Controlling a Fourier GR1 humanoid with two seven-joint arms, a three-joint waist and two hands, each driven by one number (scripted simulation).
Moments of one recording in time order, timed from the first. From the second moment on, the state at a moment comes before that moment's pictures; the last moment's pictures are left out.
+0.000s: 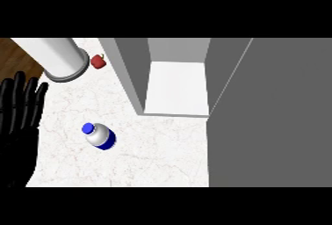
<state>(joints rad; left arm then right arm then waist) 0.02 0.10 0.01 -2.10 0.02 0.02 -0.01 0.00 -0.10 0.00 -2.10 0.03 -0.02 0.00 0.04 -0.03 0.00</state>
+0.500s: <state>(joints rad) 0.01 0.30 -0.03 -1.99 0.45 -0.44 0.01 0.08 -0.06 0.08 -2.16 -0.07 0.03 0.10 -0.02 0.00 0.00</state>
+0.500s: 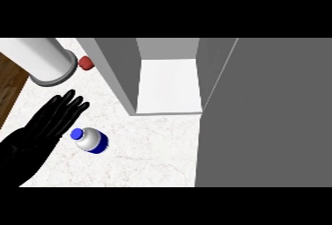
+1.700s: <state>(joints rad) 0.07 0.49 0.24 -1.68 0.69 -0.90 0.05 0.62 -0.07 0.24 -2.48 -0.11 0.12 0.12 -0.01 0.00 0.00</state>
